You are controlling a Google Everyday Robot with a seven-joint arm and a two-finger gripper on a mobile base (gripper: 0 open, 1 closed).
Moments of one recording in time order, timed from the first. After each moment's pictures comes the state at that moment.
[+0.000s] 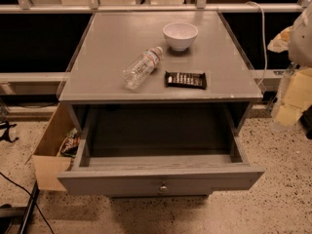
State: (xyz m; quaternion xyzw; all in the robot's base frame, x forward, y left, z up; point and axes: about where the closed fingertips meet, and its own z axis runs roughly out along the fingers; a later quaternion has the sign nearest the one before) arm 0.438 -0.217 0.976 -0.60 0.78 -0.03 0.16
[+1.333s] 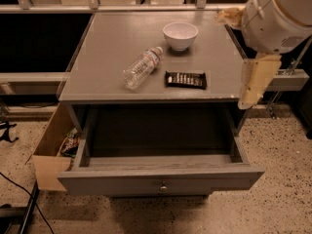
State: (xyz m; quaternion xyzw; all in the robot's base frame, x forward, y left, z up) arm 0.487 -0.144 0.992 -0.76 0.60 -0.07 0.25
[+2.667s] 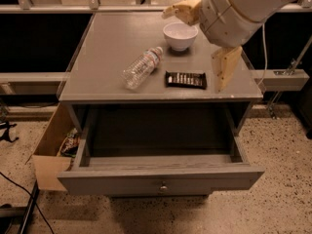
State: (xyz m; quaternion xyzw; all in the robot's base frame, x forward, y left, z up) arm 0.512 -0.070 0.998 -0.88 0.38 -0.13 0.28
